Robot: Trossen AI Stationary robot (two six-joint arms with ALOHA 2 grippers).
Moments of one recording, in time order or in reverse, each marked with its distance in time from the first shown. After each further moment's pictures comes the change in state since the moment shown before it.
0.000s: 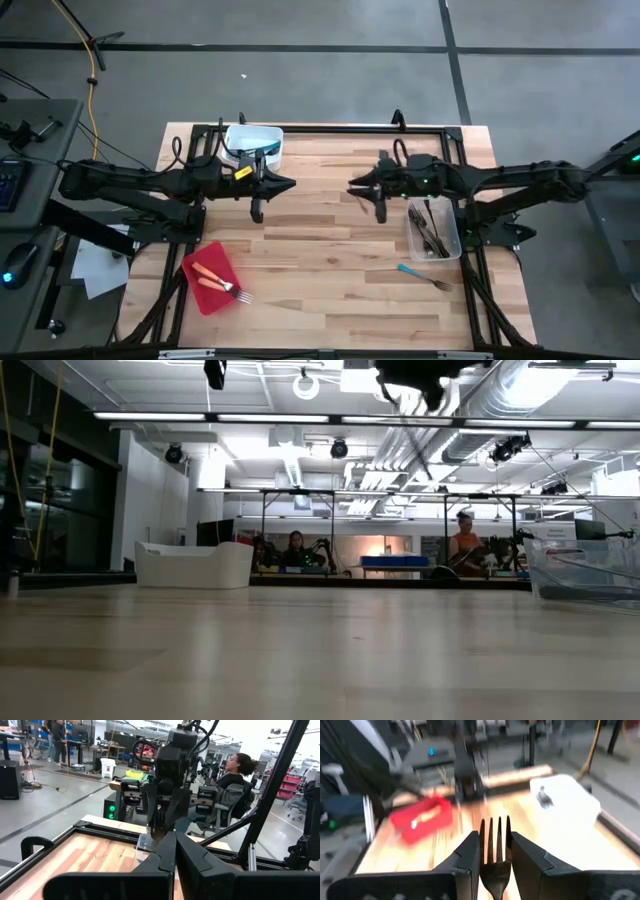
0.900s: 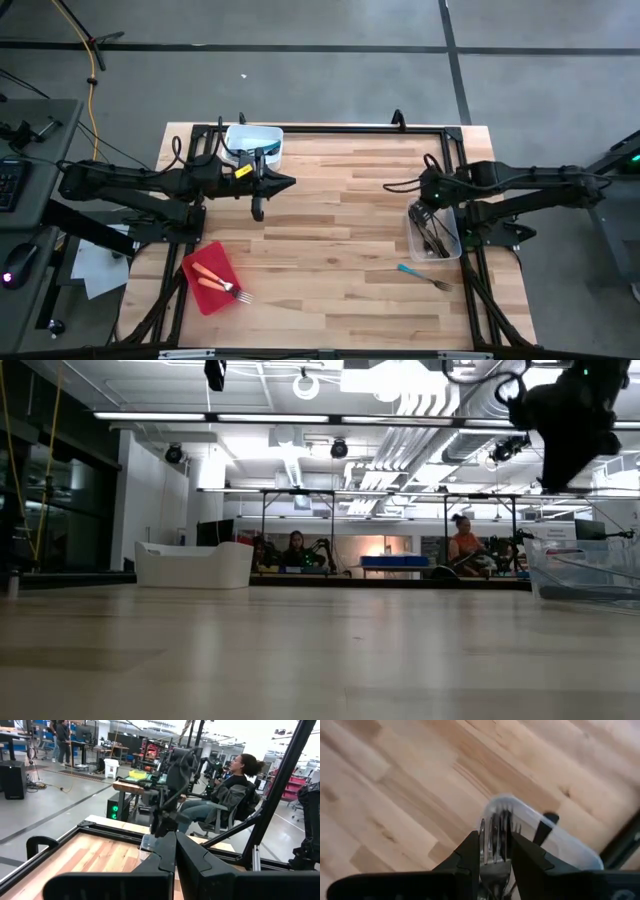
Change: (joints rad) left arm 0.014 0.000 0.000 0.000 -0.006 -0.001; right arm 0.000 -0.240 -0.031 -1.189 0.116 0.706
